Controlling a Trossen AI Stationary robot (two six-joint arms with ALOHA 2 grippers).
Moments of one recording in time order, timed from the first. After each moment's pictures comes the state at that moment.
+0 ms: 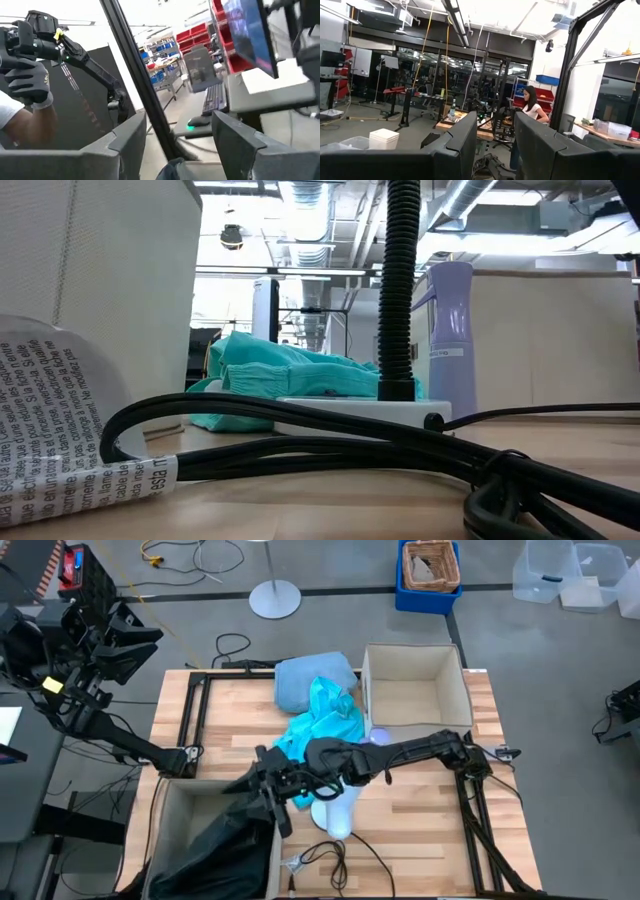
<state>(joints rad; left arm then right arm) -0.20 1.07 2.10 -0.67 -0.30 -0.09 0.26 2.18 2.35 0.02 -0.09 0.37</state>
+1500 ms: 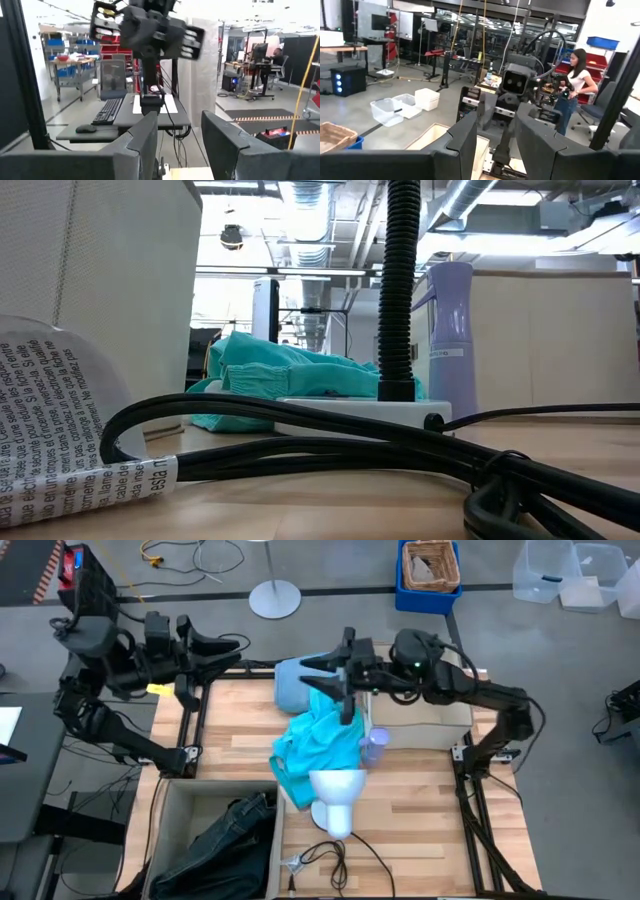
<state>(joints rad) -0.08 1.26 2.10 -0.73 -0.37 -0.15 -0.05 1.61 1.95 -0.19 -0.02 -0.01</state>
